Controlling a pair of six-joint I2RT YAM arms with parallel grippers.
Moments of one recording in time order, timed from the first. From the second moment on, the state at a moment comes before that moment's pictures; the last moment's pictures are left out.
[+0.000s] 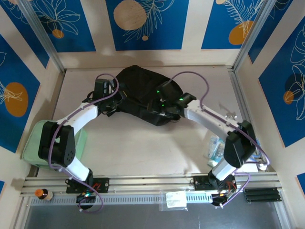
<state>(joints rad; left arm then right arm) -0.27 1.60 1.06 -0.12 0.32 -0.87 0.71 1.63 1.36 -0.69 -0.03 0.84</state>
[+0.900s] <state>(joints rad) -0.27 1.58 1.03 -0.11 0.32 -0.87 0.83 1.94 1.67 -0.91 0.19 1.01</state>
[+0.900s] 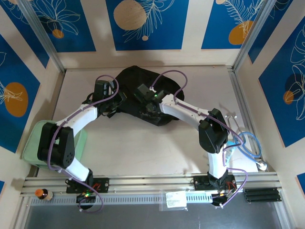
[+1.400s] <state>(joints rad) -0.27 1.58 1.03 -0.15 0.27 -0.86 0.82 1.86 1.55 -0.87 0.24 0.97</state>
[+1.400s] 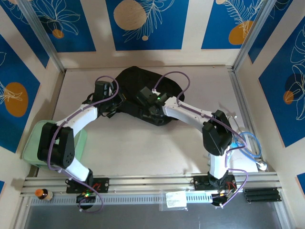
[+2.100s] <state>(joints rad) -0.27 1.63 1.03 -0.16 0.25 -0.84 0.73 1.54 1.20 -0.72 0.26 0.92</state>
